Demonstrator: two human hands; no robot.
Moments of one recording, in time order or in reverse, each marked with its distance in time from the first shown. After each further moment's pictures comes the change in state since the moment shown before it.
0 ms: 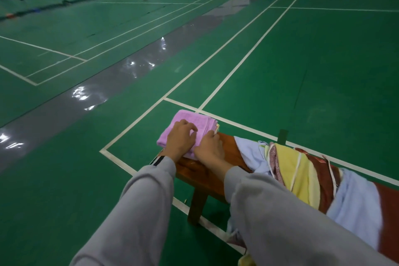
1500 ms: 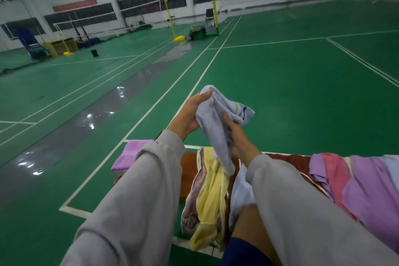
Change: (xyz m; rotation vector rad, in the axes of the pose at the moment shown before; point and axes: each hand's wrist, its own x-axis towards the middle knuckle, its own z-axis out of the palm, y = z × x) left_hand -0.071 0.375 -0.089 -1.516 -0.714 0.073; right_hand -0.161 0.175 -0.264 1.489 0.183 -0.094
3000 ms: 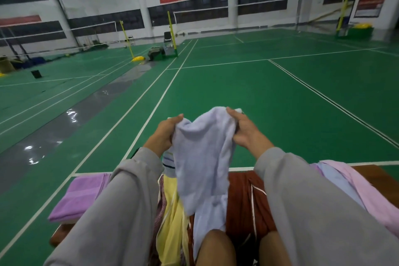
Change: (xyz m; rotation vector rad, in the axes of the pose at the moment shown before) left_hand 0.079 -0.022 0.028 0.312 0.348 -0.155; right_hand 0.013 -0.157 -0.108 0.025 0.086 0.047
